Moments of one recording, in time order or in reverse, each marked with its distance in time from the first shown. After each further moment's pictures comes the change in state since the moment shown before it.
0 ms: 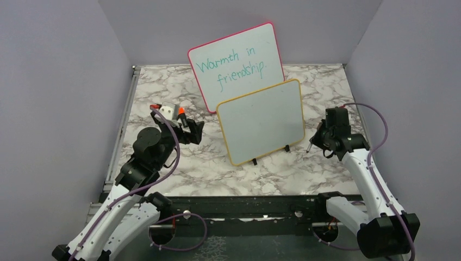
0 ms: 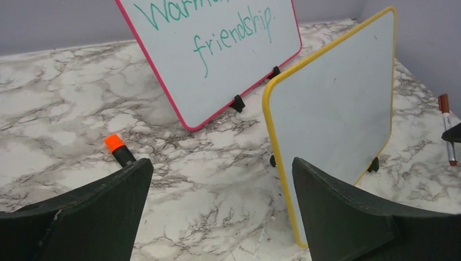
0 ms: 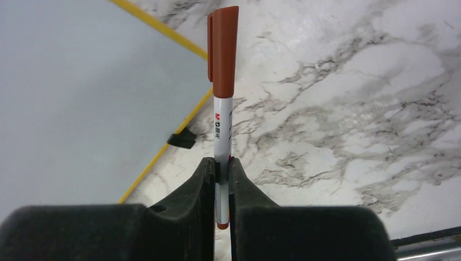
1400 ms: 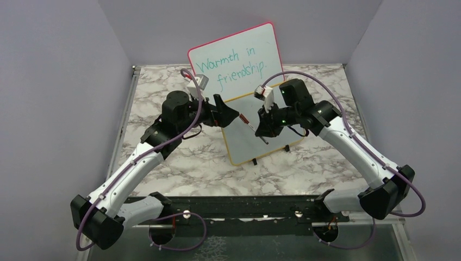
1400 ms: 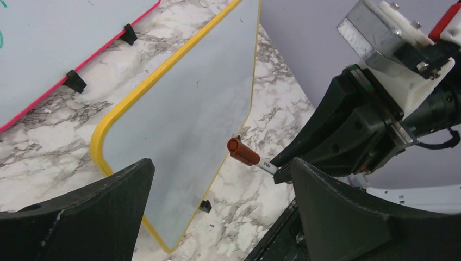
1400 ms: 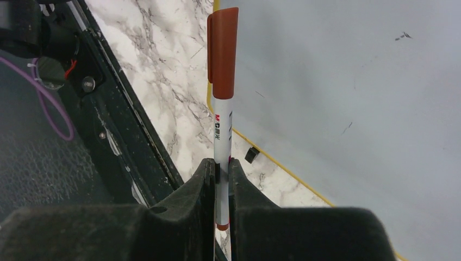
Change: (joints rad) left arm 0.000 0.496 0.320 0.045 0.475 -0.342; right arm 0.505 0.358 0.561 -0.085 -0.631 -0.718
